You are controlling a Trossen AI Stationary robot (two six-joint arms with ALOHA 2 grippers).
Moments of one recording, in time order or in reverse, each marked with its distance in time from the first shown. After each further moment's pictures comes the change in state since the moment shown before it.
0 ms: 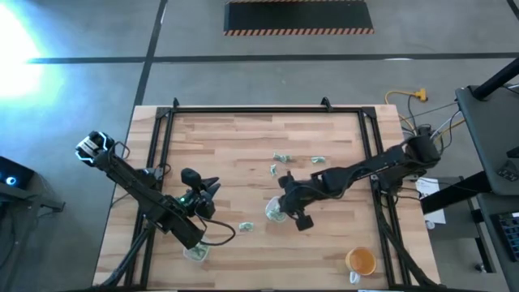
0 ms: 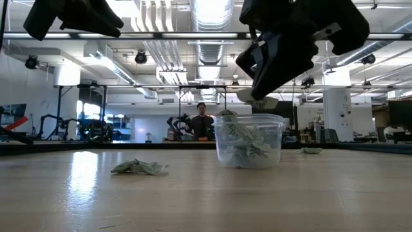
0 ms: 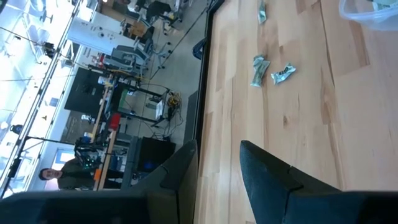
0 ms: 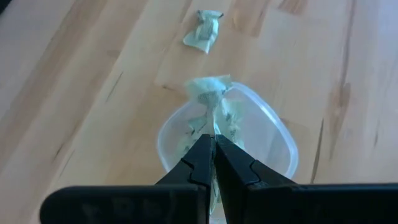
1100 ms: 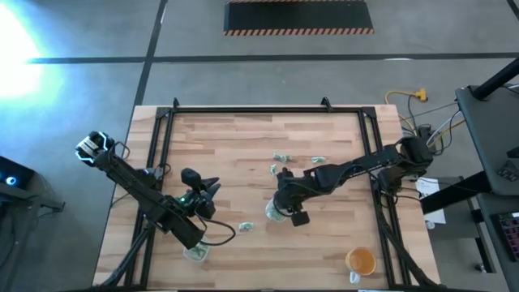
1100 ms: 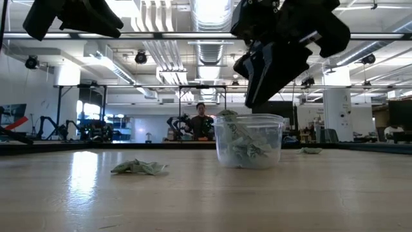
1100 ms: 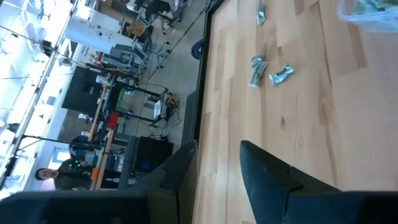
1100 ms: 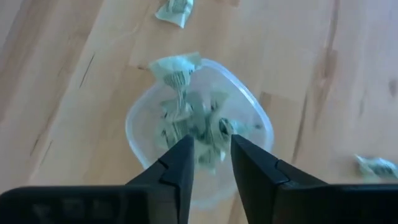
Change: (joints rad) left arm 0.000 0.000 -0.002 0.009 0.005 -0.006; right arm -0.040 0.060 0.103 -0.163 0.015 0.022
